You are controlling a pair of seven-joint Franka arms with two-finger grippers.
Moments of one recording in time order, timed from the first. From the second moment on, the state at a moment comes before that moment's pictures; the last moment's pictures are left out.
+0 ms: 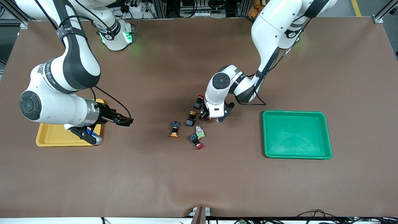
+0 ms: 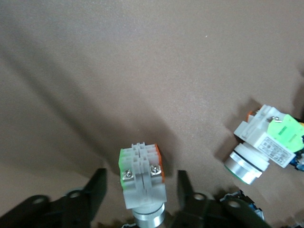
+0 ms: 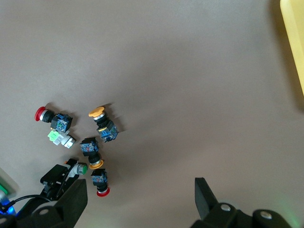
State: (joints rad) left arm -0.60 0.73 -0.18 -1.74 0.07 2.60 -1.71; right arm 0.22 0.42 0.00 -1.46 0.32 1.69 0.63
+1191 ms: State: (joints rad) left arm -0.37 0.45 -0.17 -1.70 0.16 2.24 -1.29; right arm 0.53 0.60 0.00 -1.48 0.09 2.06 0.57
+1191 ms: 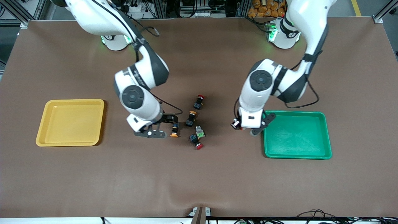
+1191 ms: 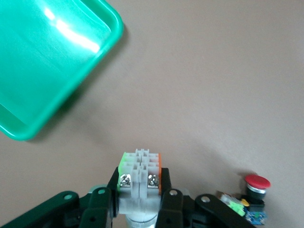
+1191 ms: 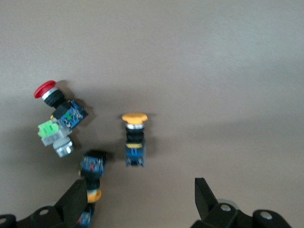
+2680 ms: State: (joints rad) left arm 0.14 0.41 -0.17 -1.79 0.12 2.04 -0.33; right arm 0.58 0.80 0.00 -1.52 0.04 2.31 0.59
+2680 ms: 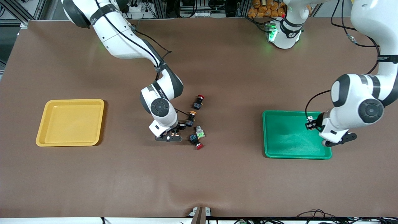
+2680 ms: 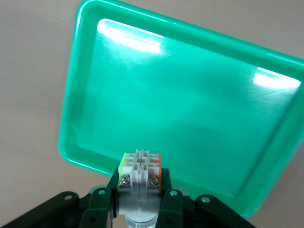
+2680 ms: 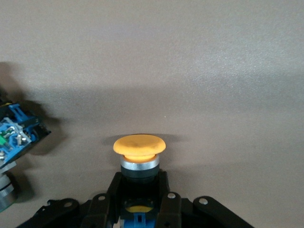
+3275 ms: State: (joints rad) left arm 0.25 0.54 -0.17 -1.81 0.12 2.20 -0.09; right arm 0.52 0.63 -0.06 -1.50 0.04 2.19 0.70
